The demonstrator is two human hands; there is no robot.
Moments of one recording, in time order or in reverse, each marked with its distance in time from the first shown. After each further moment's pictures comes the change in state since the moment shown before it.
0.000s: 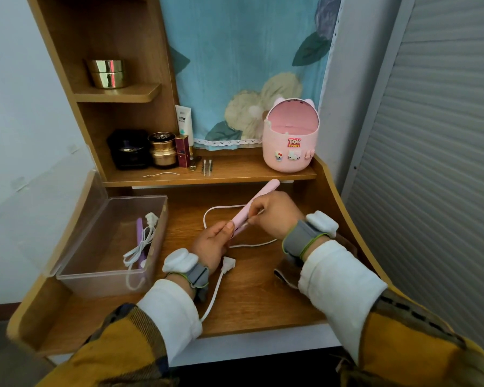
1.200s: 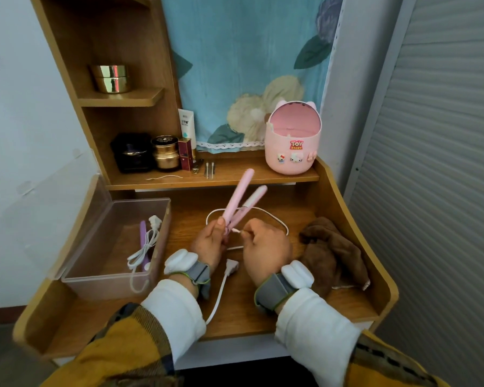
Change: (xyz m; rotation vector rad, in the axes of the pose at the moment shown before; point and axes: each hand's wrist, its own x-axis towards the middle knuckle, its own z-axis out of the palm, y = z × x) left_hand 0.005 -0.002 -0.003 -0.028 0.156 0.003; right_hand -0.038 -0.023 0.062 0.140 0.407 0.123
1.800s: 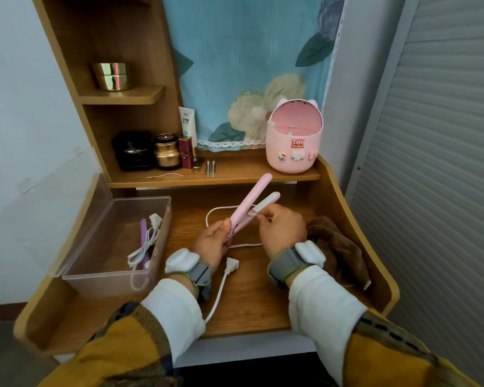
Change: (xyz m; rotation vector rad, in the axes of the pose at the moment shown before) left_hand -0.002 0.002 0.004 -0.124 0.020 -0.117; right_hand 0.032 0.021 -0.007 0.031 0.080 0.118
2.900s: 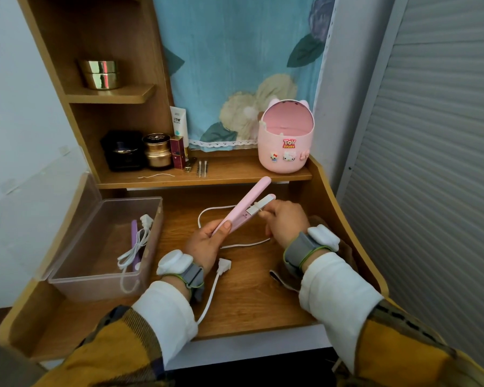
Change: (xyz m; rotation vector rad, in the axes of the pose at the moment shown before) left_hand 0.007 -0.010 -0.003 0.235 -0.095 0.143; right_hand 0.029 0.017 -0.018 -0.015 -0.301 -0.019
